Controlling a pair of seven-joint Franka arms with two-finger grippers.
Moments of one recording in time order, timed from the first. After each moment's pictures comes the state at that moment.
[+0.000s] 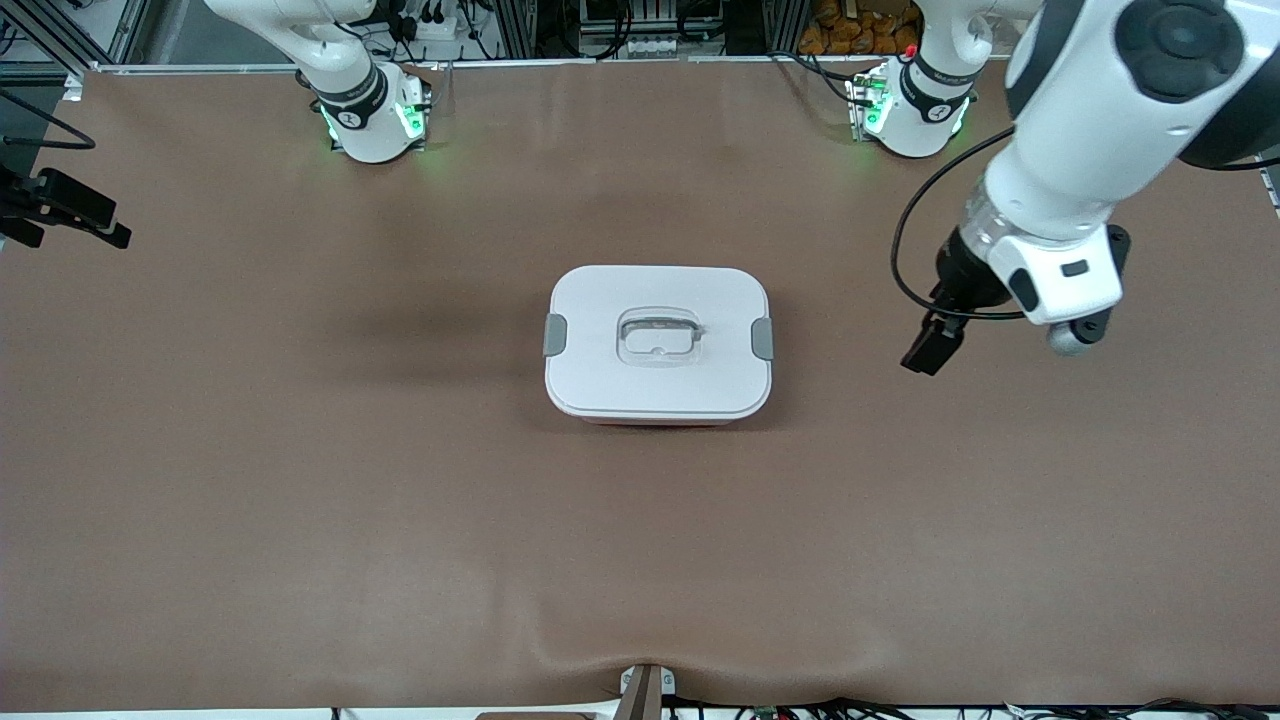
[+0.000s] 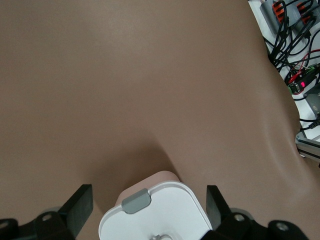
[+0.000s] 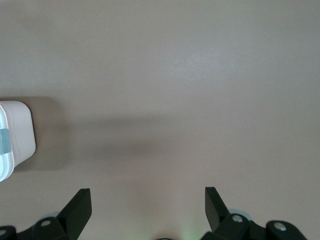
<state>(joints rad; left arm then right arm) -0.16 0.19 -0.22 -1.46 0.02 1.75 -1.42 -0.02 -0.03 -0.07 -1.53 0.04 1.45 -0.03</state>
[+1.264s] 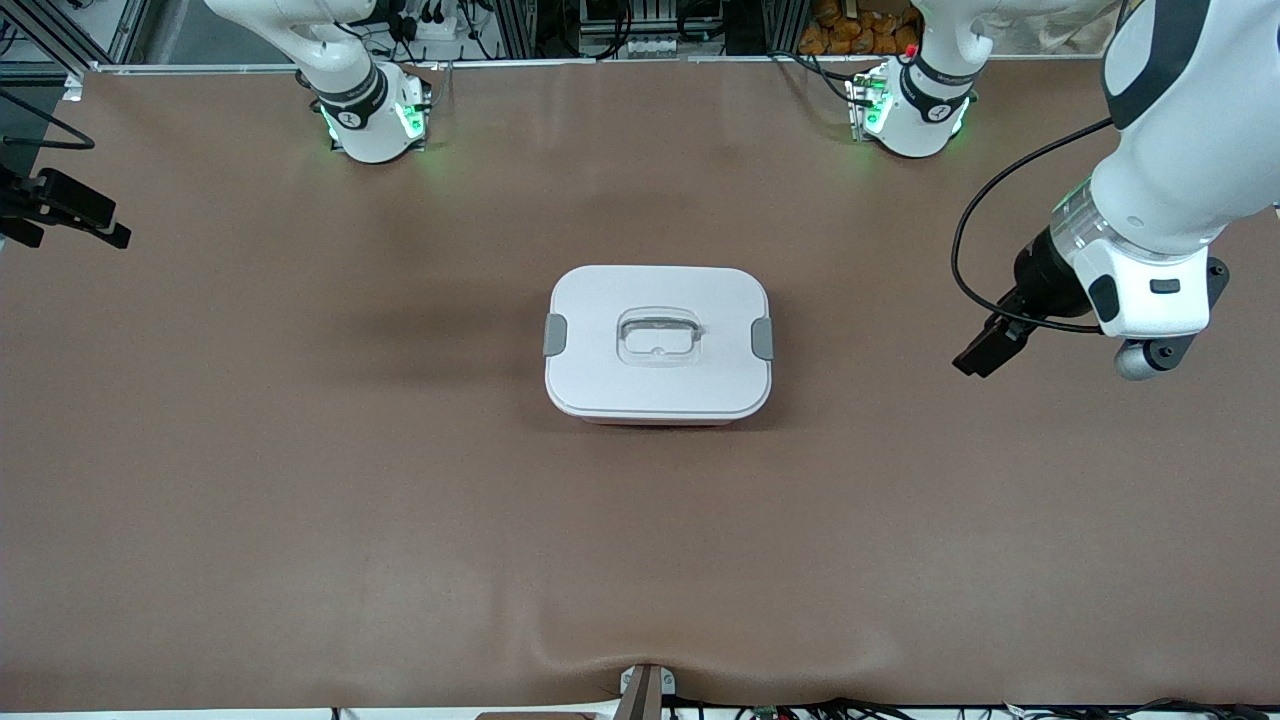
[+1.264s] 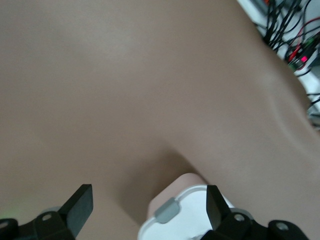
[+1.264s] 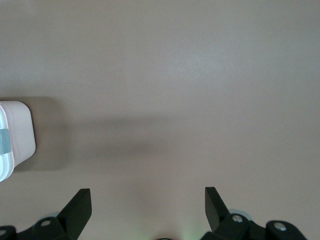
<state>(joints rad) -0.07 0.20 -0.22 -1.41 0.00 1.66 -1.08 -0.02 -0.03 -0.07 -1.53 0.04 1.45 -0.03</state>
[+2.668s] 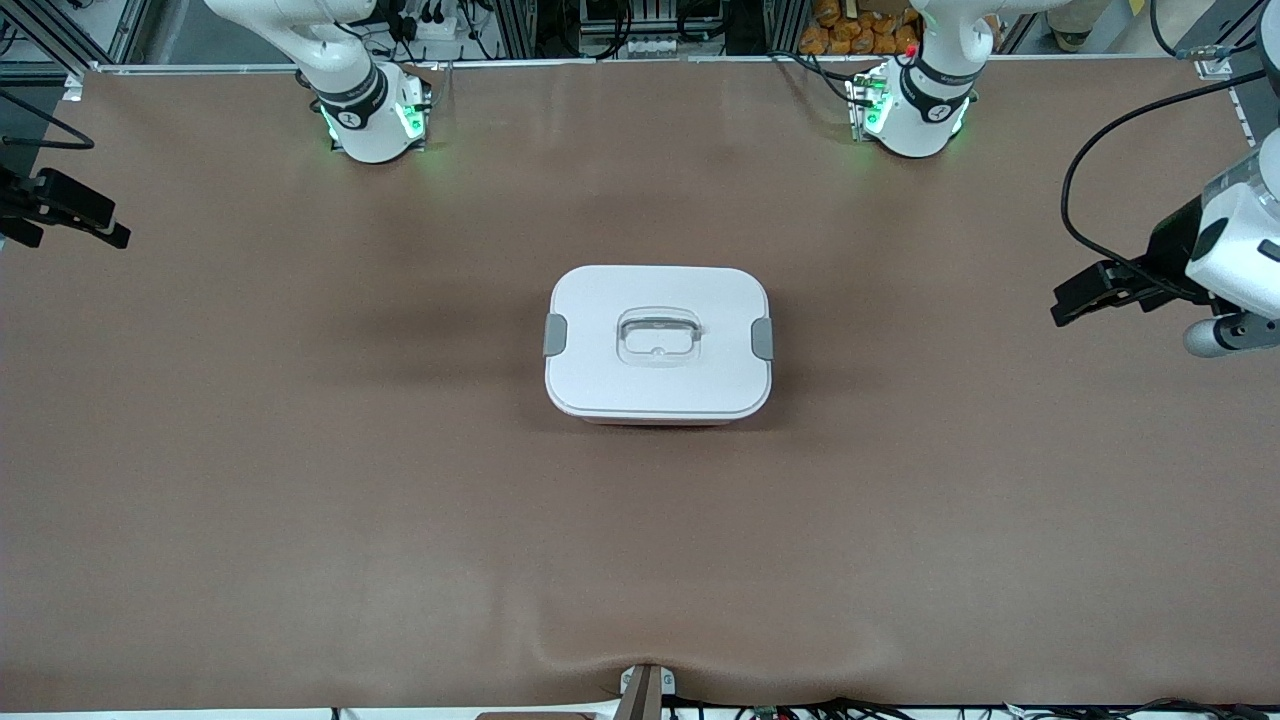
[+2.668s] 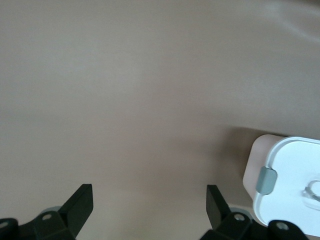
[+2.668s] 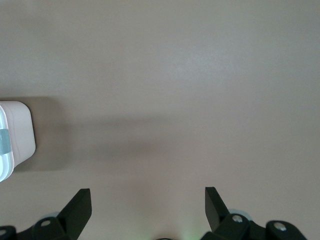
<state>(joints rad) 0.02 0.15 -0.14 -1.39 0.00 1.55 -0.27 -0.02 -0.03 -0.07 -1.53 0.04 1.45 -0.03</state>
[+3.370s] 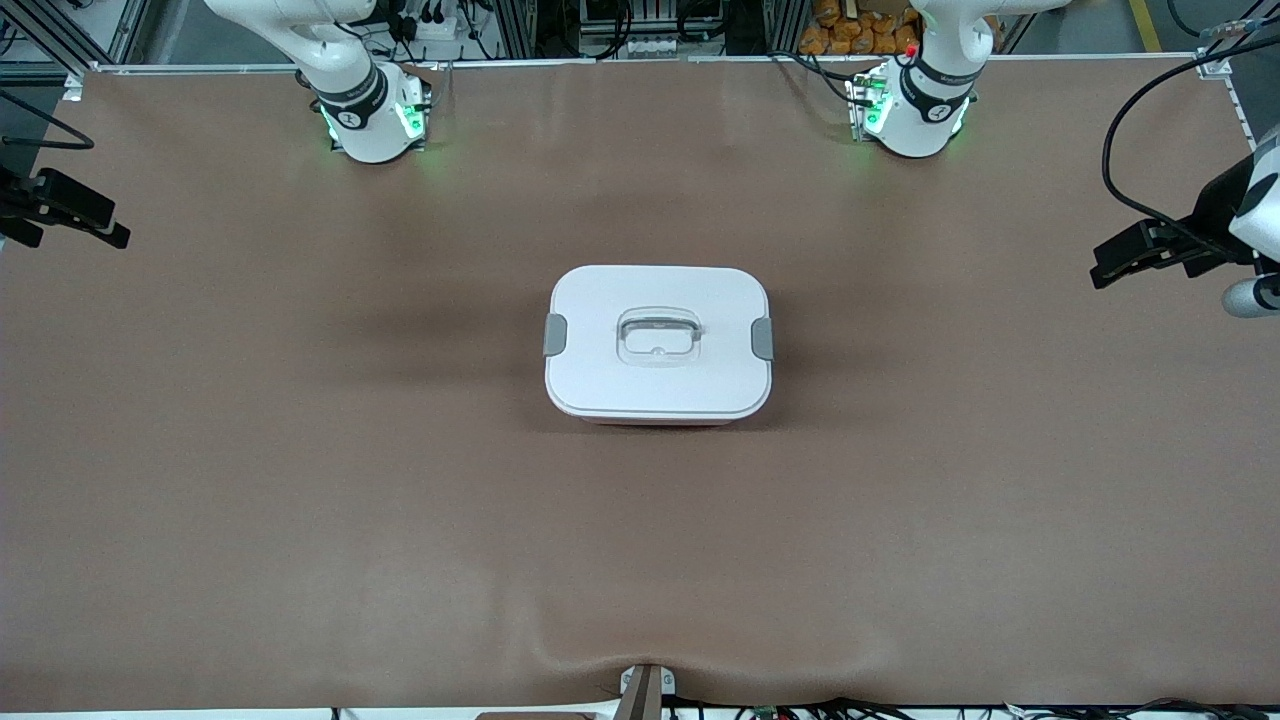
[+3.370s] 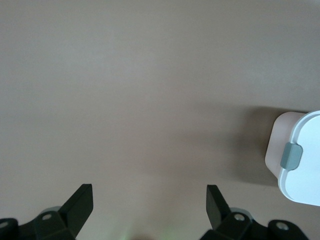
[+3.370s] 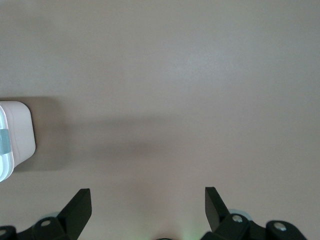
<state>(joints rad) 0.02 0.08 -0.10 -1.42 0.03 1.45 -0.18 -0.02 -0.03 -0.07 -1.53 0.04 1.45 -0.03</state>
